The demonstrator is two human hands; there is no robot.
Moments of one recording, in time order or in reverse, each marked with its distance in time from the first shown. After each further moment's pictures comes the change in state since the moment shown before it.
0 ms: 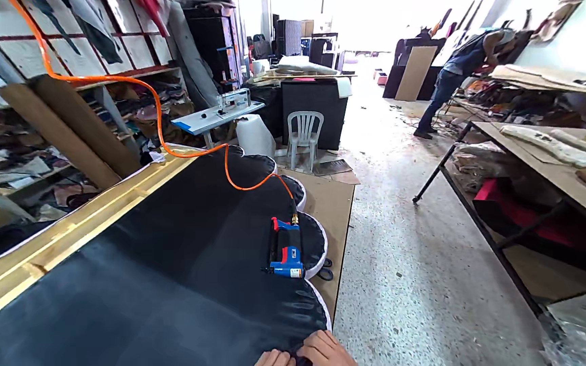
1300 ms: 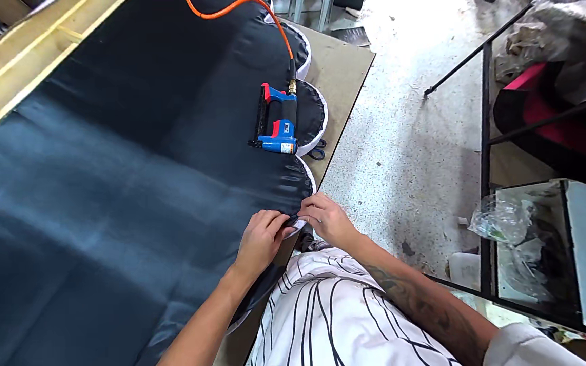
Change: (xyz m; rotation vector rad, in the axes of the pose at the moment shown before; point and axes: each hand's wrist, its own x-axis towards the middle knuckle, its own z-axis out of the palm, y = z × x) left_hand 0.022 0.041 -0.023 -0.256 -0.032 -0.292; right_hand 0.006 -0.005 -0.052 0.114 0.010 0.107
